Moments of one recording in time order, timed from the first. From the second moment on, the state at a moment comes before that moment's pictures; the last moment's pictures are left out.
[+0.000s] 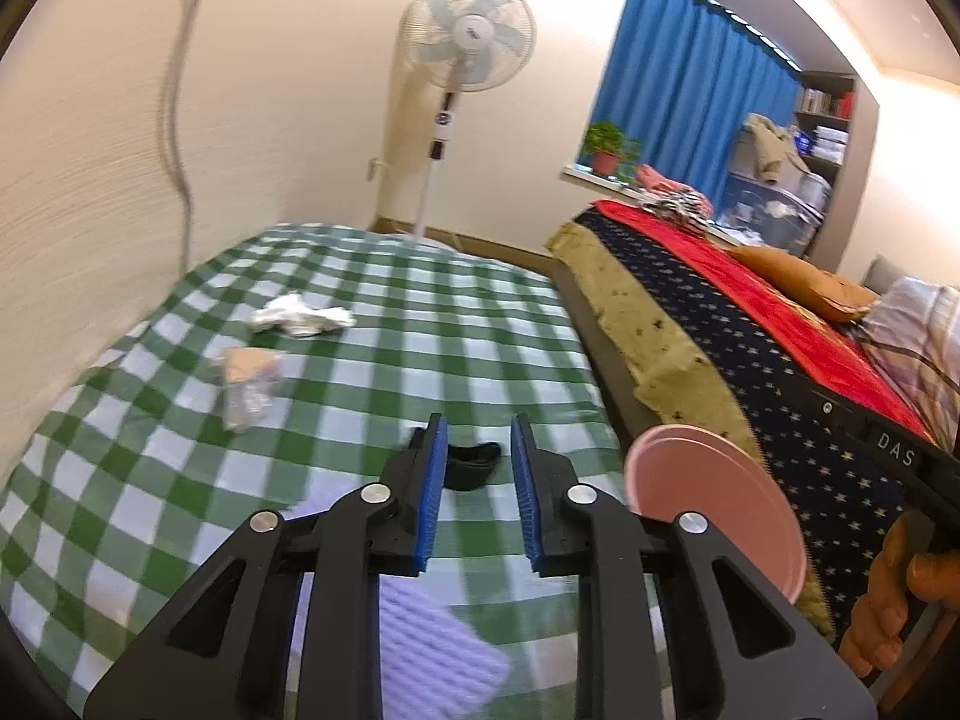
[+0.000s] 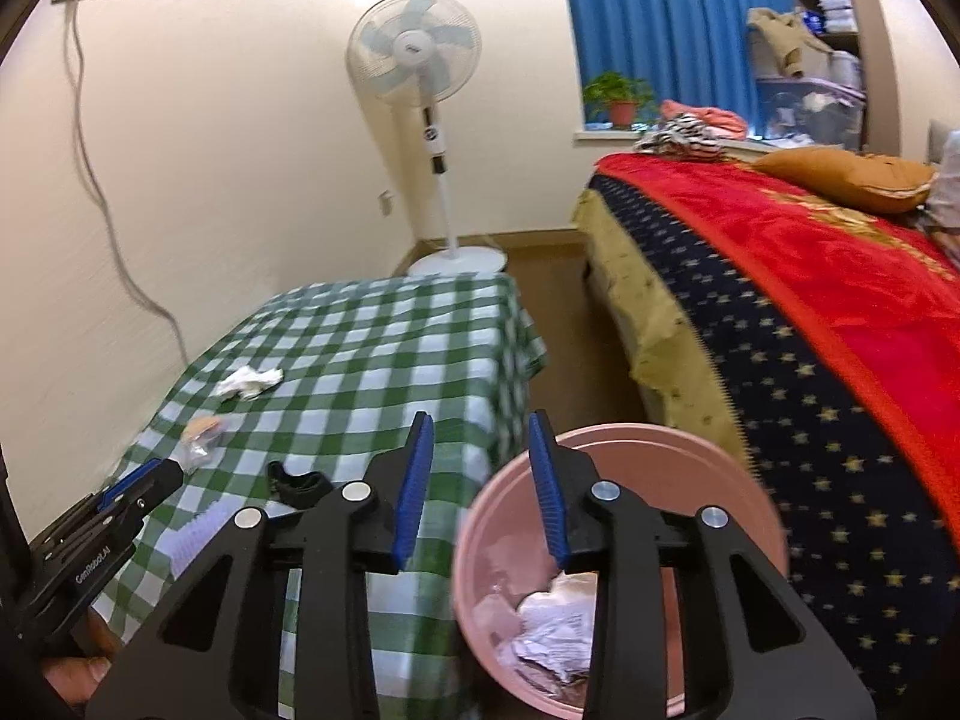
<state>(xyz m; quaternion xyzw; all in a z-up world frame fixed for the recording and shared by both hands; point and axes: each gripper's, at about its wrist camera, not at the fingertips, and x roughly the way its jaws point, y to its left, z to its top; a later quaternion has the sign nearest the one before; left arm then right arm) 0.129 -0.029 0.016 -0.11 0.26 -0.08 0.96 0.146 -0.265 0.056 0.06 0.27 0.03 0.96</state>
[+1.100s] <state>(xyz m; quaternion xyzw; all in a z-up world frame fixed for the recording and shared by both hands) 0.174 0.052 -0.030 -0.13 0.30 0.08 0.94 0.239 -0.157 -0.035 0.07 0.38 0.16 0.91</state>
